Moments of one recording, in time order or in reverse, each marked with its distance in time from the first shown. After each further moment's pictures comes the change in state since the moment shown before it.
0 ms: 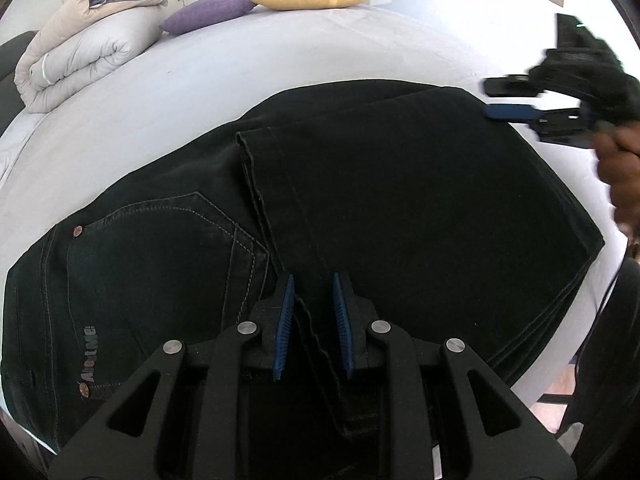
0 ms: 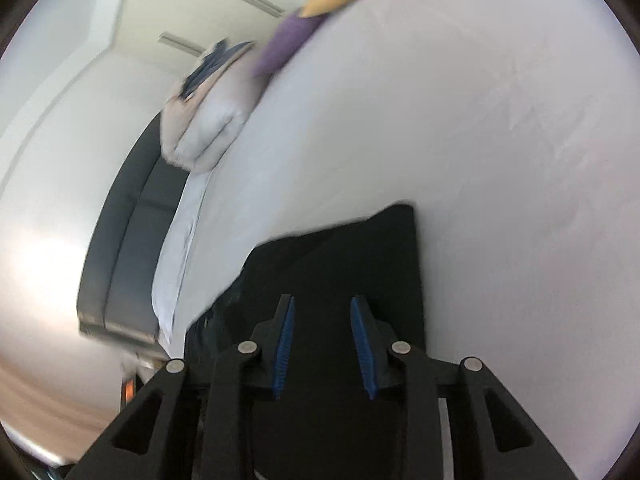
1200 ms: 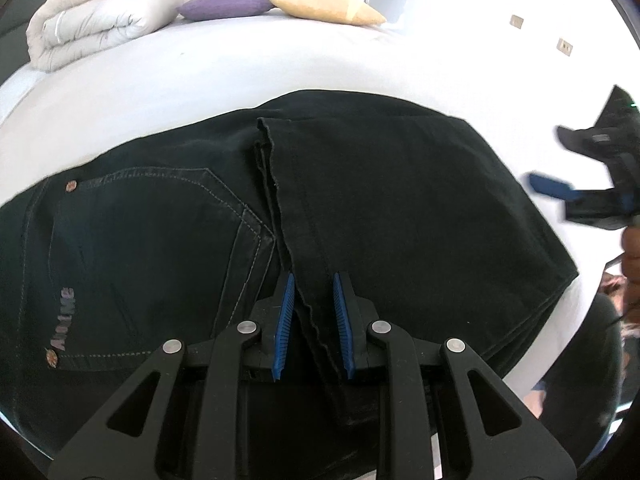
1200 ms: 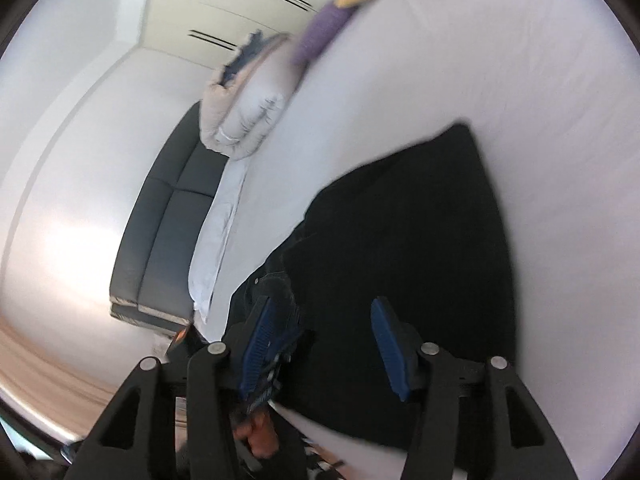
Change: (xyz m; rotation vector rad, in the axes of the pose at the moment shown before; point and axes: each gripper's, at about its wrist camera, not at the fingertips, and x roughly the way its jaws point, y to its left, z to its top) left arm -0.018 0.053 -0.032 -0.150 -0.060 -0.130; right arm 0.001 0.058 -0.096 -0.015 0.035 0.129
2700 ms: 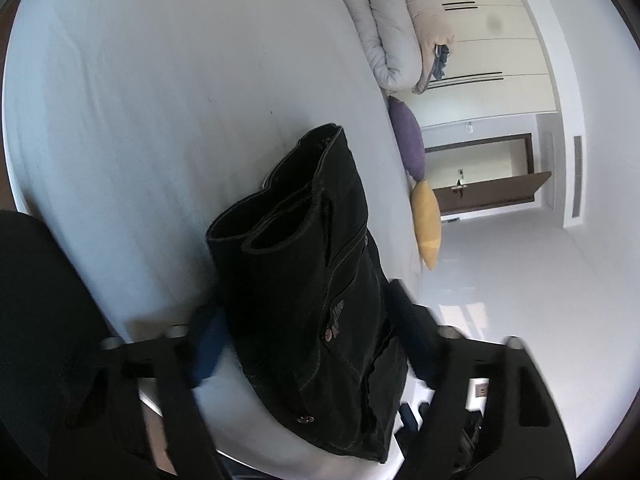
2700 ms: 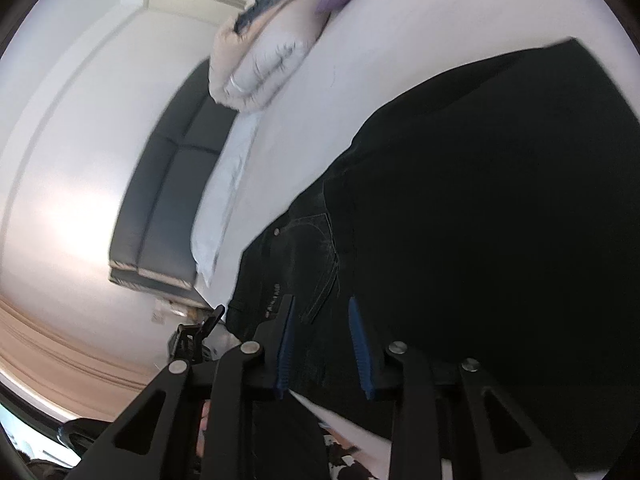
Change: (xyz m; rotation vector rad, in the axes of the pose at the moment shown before) left arm -0.089 0.258 -0.119 -1.181 -0.335 -0.319; right arm 0.077 0.056 -0.040 -0.078 0.141 -0.001
